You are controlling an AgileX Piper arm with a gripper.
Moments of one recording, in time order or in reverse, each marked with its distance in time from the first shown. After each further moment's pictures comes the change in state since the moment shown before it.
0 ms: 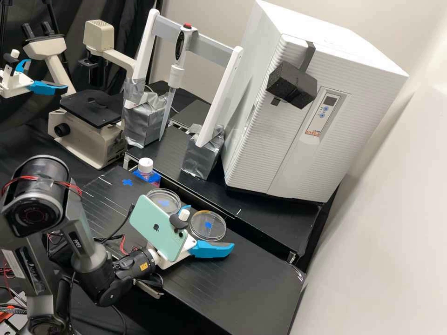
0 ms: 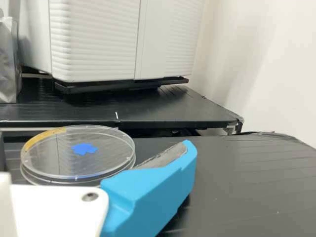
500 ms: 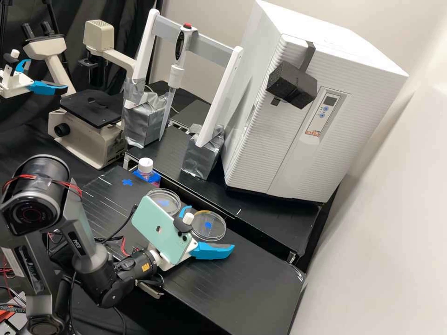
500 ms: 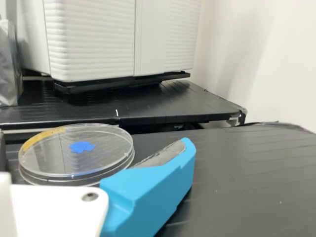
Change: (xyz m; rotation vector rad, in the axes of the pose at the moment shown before) arm -0.002 0.005 0.001 0.041 0.003 -0.006
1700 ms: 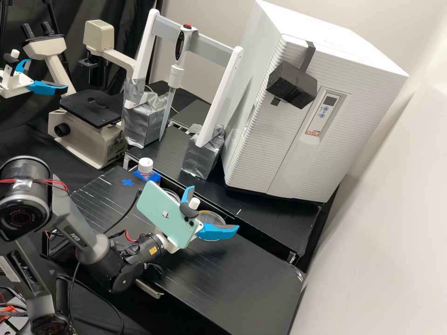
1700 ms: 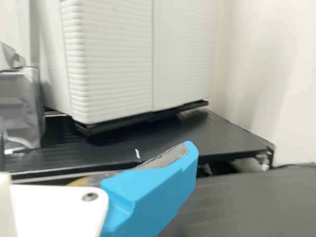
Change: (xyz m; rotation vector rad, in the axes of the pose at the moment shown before) arm 0.022 0.013 -0.023 0.066 0.085 0.023
